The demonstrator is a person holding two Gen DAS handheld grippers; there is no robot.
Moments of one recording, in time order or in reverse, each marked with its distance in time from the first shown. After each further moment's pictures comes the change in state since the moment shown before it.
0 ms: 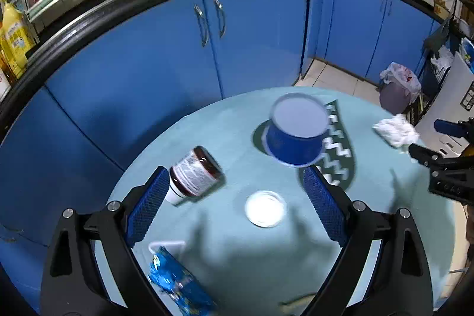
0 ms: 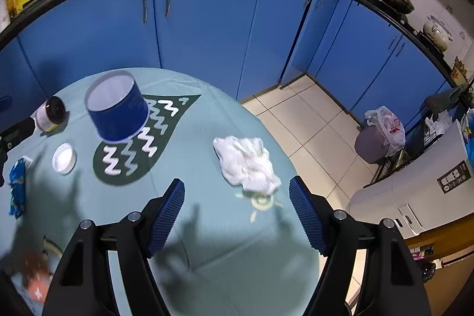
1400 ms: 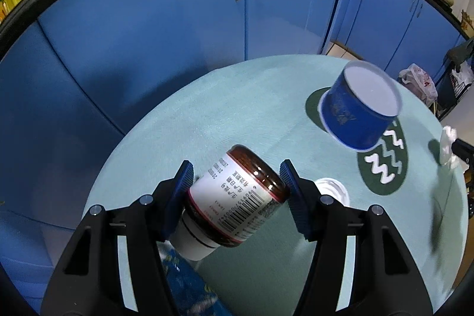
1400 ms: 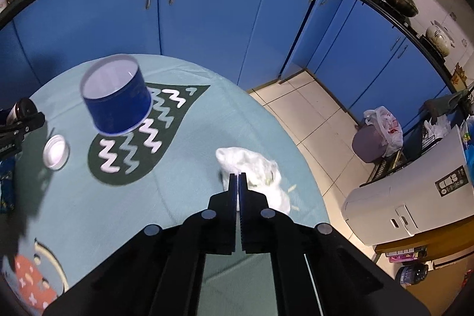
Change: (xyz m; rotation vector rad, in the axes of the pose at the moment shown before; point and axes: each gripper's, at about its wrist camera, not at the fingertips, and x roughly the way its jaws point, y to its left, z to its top) left arm 0.047 0.046 -0.024 -0.133 0.136 0.019; right arm 0.005 0.019 -0.008 -0.035 0.028 -0.023
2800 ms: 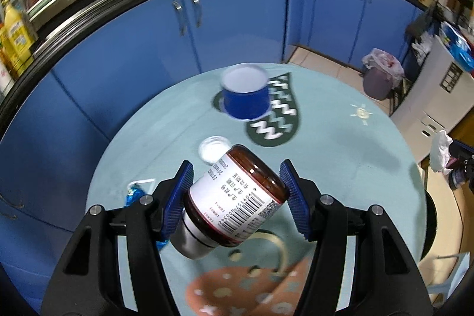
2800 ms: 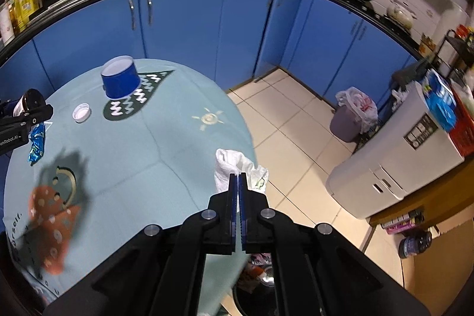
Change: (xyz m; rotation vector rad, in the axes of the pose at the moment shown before) left arm -0.121 -0.105 -0.050 0.176 -0.091 -0.051; right arm -0.123 -0.077 -0.109 0.129 -0.062 -0.038
